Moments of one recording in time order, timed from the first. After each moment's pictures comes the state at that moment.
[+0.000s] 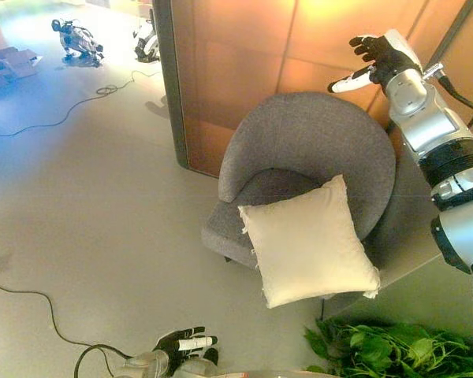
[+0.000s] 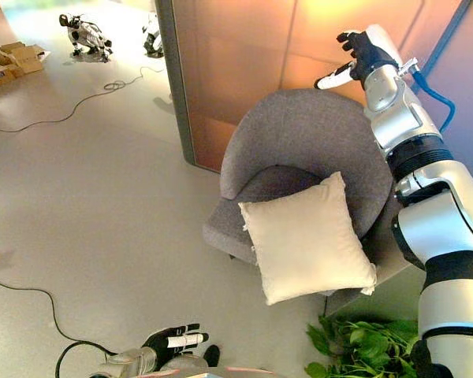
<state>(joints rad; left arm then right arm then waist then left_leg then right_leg) -0.05 0.29 -0.40 1.12 -0.43 0.02 -0.29 -1.33 -0.72 0.67 0.93 0.11 0.23 -0.04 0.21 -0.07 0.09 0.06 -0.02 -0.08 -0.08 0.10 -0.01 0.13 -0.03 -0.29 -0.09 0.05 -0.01</state>
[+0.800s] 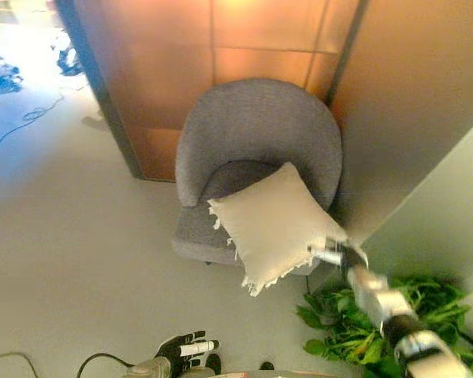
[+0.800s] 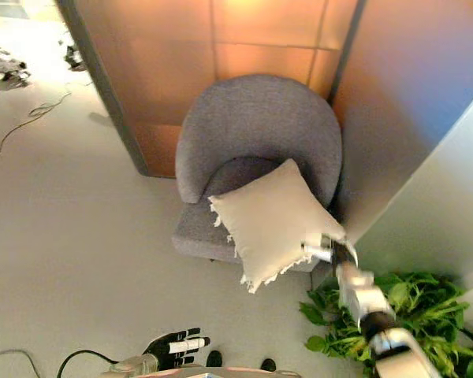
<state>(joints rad) 0.01 0.25 -0.34 1.12 -0.44 -0.02 -0.24 -0.11 -0.39 0.22 0.74 0.52 0.18 -0.16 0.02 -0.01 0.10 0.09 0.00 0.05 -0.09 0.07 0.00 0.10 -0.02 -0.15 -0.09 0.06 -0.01</state>
